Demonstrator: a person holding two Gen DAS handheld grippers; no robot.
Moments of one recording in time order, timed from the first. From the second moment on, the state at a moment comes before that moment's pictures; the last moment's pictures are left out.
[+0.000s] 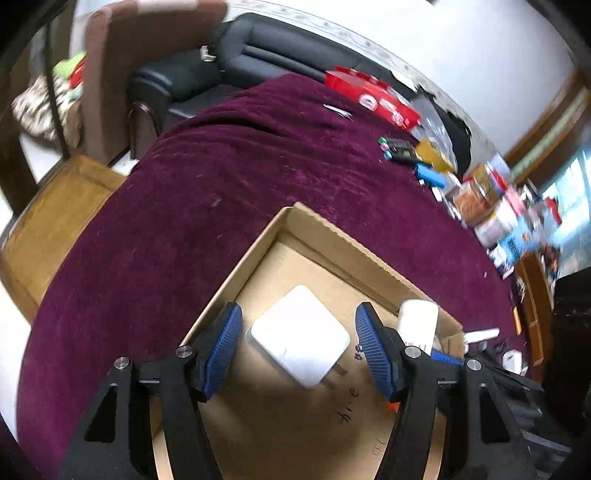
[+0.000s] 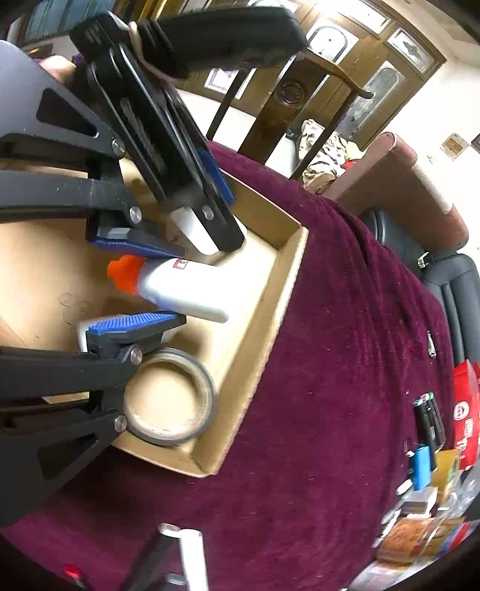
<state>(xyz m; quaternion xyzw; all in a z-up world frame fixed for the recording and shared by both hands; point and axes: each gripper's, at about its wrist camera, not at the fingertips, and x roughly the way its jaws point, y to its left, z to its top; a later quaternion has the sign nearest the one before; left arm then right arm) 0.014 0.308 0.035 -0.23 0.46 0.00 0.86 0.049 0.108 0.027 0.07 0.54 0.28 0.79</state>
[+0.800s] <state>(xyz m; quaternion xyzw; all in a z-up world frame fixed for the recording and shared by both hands) -0.039 0.201 0.026 -0.18 0.47 0.06 0.86 -0.029 -0.073 0.087 0.13 0.43 0.18 0.87</state>
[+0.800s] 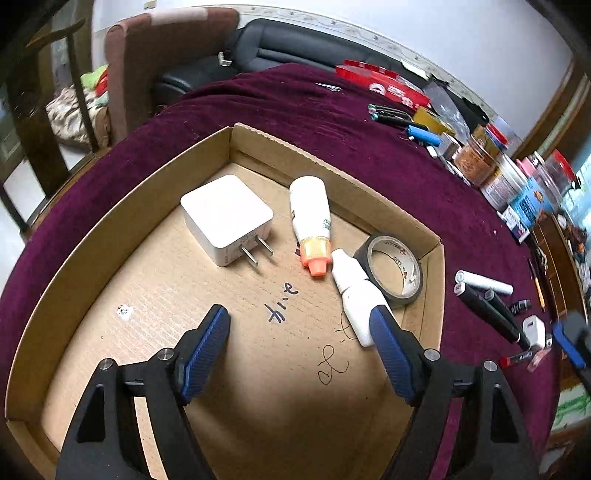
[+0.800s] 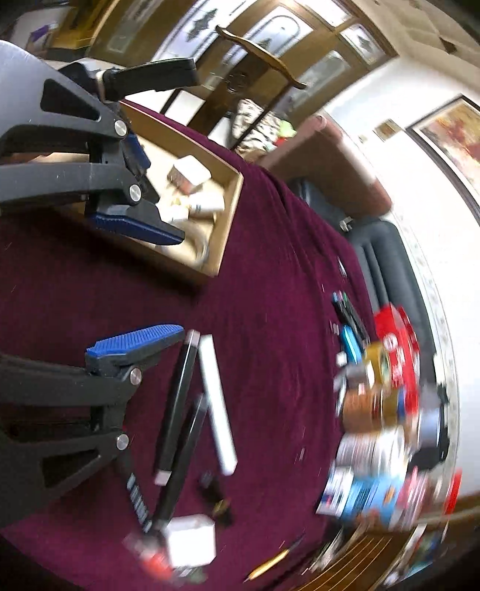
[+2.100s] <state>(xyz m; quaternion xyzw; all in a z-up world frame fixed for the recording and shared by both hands) 0.042 -0.022 0.015 0.06 0.53 -0.13 0.84 -0.013 -0.299 0.033 0.28 0.35 0.01 0.89</state>
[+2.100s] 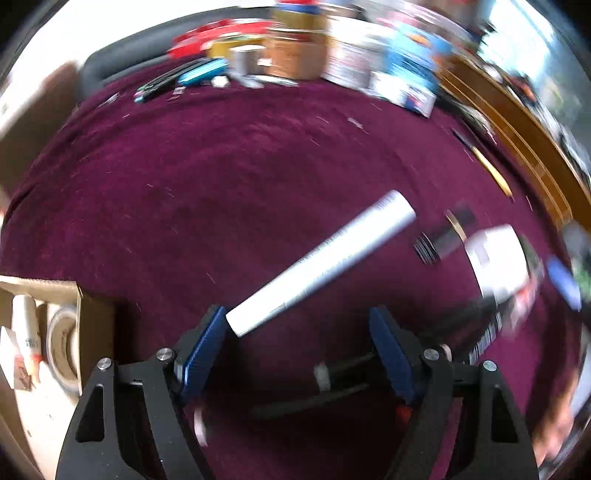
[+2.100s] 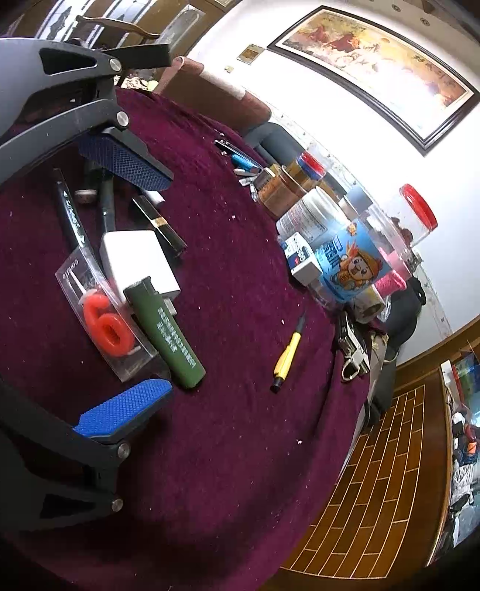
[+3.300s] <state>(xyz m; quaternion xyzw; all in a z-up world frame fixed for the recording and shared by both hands) 0.022 -0.052 0.022 0.11 0.47 -0.11 0.87 -0.008 -0.295 0.025 0.27 0.38 0.00 0.88</state>
